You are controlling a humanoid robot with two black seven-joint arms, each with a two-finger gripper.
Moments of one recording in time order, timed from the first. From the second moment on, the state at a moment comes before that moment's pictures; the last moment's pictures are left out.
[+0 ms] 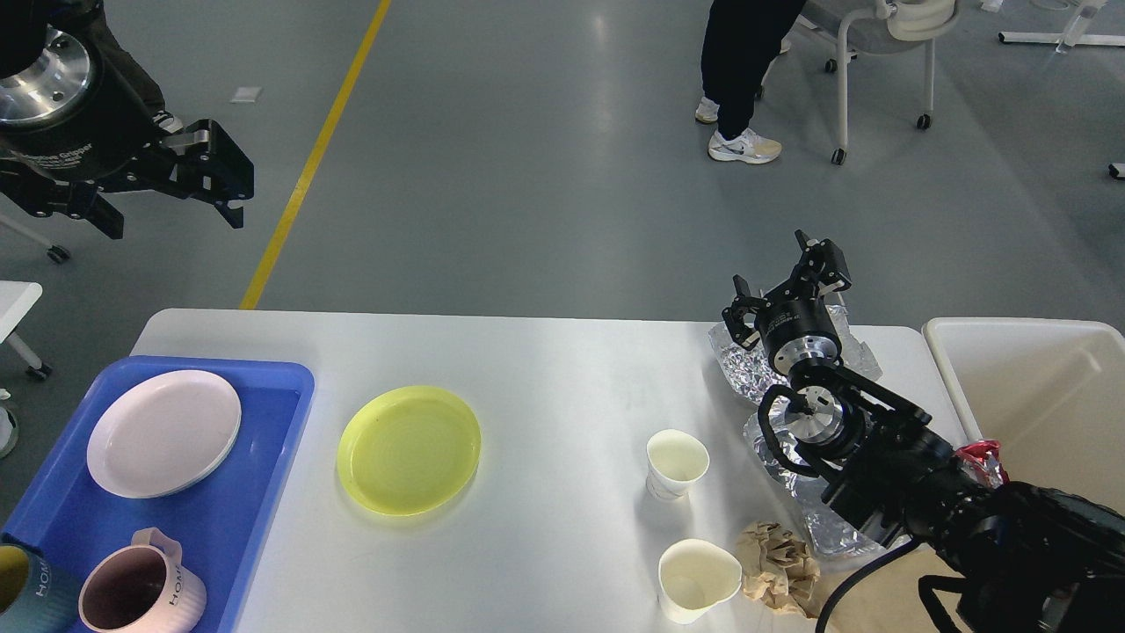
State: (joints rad) left arm -2.36 0.59 1.11 -1.29 -0.08 -0.82 0.55; right arm 0.79 -0.01 0.47 0.34 0.31 0.17 0.50
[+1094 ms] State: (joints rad) left arm -1.79 0.33 1.02 -1.31 -0.49 -0.09 0.56; right arm 0.79 -0.01 0.47 0.34 0.31 0.17 0.50
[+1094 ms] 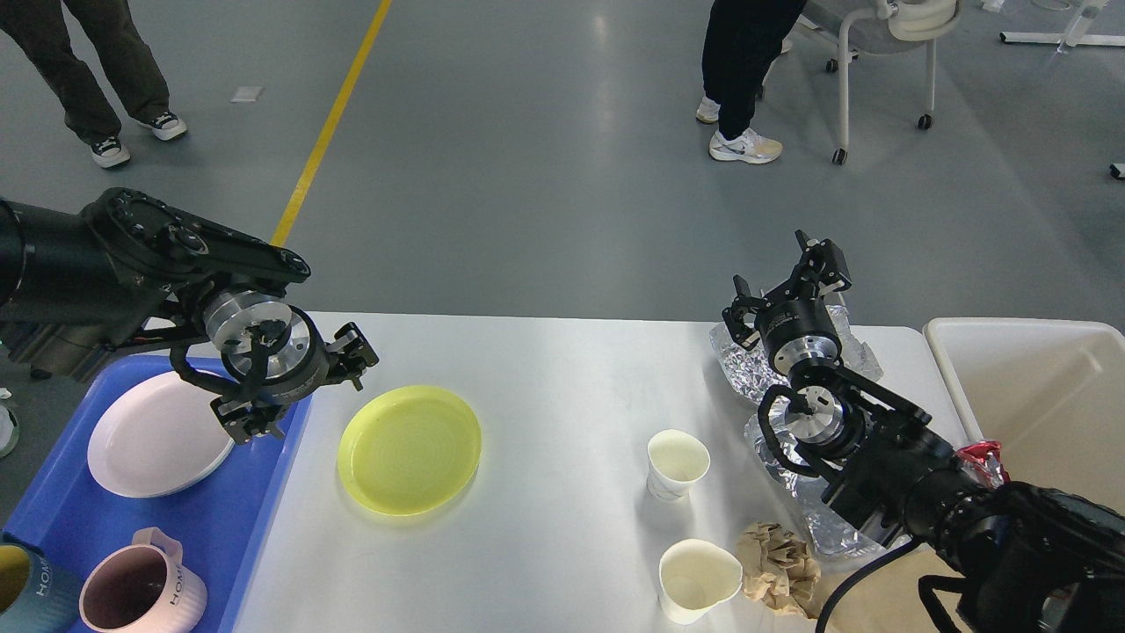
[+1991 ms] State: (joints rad) left arm -1.81 0.33 1.06 -1.29 -0.48 -0.11 0.56; right arm 0.79 -0.01 0.47 0.34 0.31 0.17 0.50
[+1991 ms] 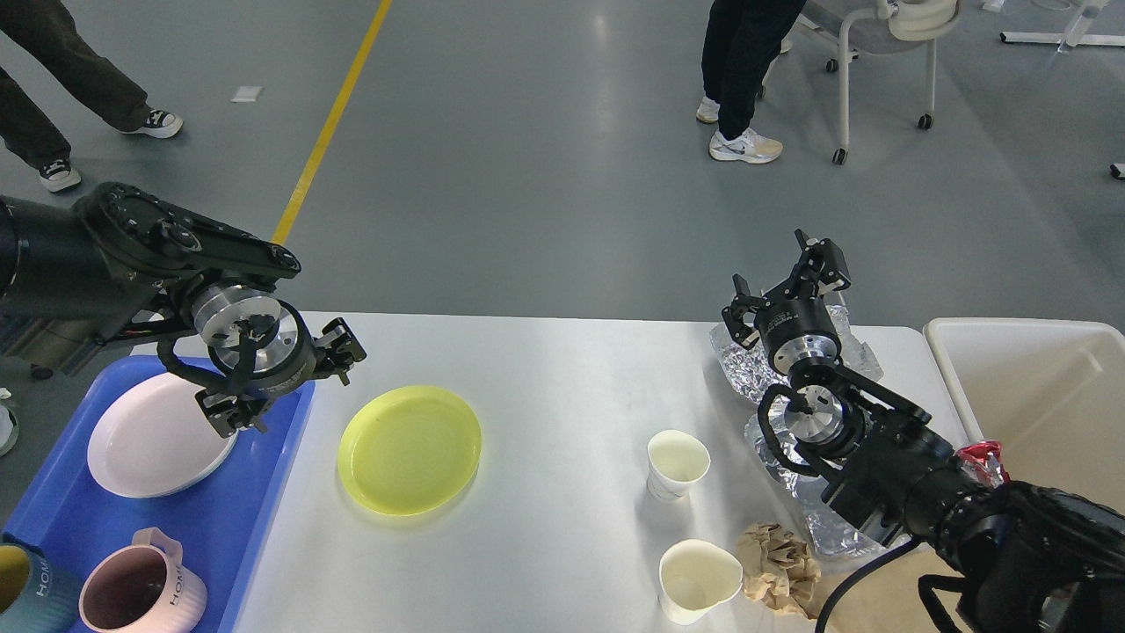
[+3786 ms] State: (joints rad) left arm -1.70 0.28 1.05 -1.30 -0.47 -0.23 0.56; right arm 0.79 -0.01 0.47 0.34 0.31 0.17 0.50
